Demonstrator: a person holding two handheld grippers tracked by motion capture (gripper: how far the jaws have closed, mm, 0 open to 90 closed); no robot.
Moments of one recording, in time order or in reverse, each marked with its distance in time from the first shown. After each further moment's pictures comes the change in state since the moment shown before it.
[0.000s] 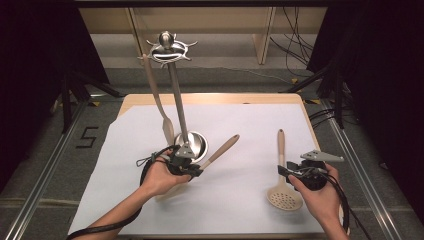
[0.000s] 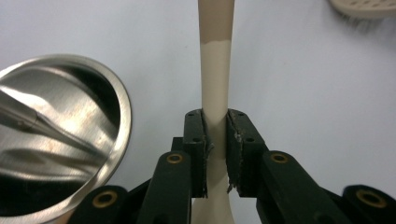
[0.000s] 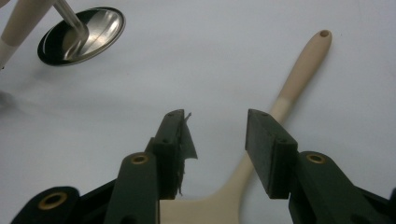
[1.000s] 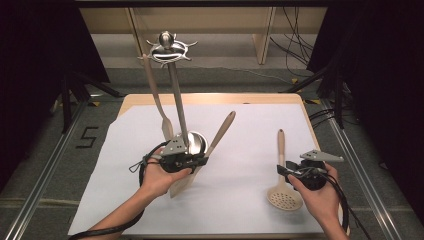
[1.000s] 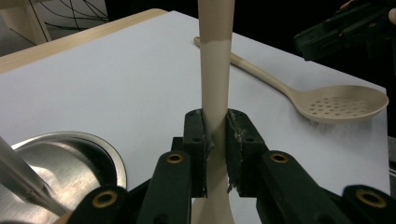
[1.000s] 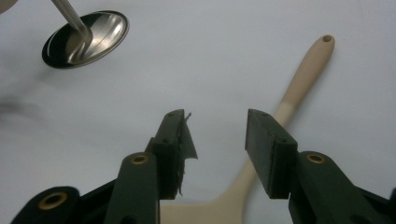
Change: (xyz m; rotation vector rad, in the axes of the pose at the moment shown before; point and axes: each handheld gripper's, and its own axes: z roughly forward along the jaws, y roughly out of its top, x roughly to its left) left arm -0.007 0.005 -0.017 -0.366 -0.011 -0.108; right arm 0.002 0.001 0.000 -0.006 0.013 0.002
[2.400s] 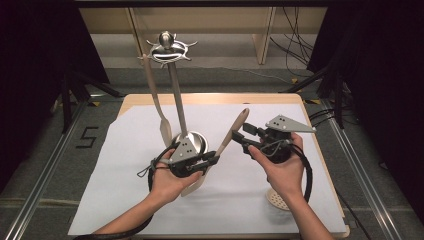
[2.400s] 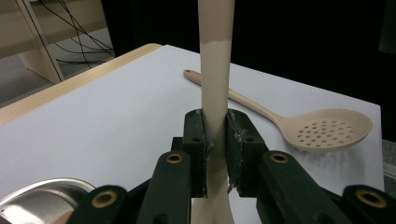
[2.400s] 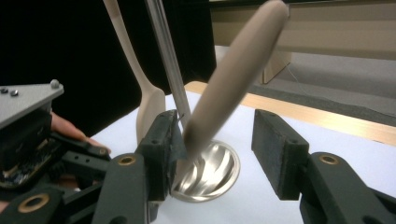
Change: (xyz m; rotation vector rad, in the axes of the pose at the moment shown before) left arm -0.036 0.019 0.005 -0.080 0.027 0.087; right arm 0.104 0.102 0.002 -0.325 0.251 -0.110
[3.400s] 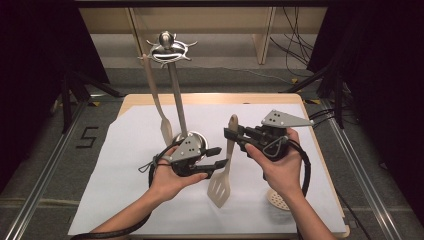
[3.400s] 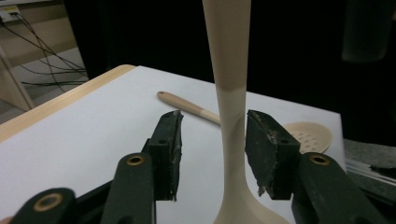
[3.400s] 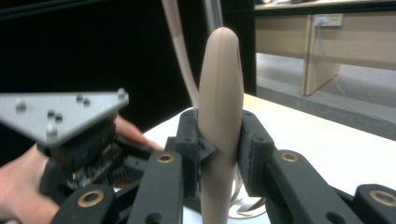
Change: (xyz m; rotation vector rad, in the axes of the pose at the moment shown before) left arm -0.002 0.016 0.001 -0.063 -0.137 0.042; right arm 0.013 0.018 0.000 -0.016 0.185 -0.061
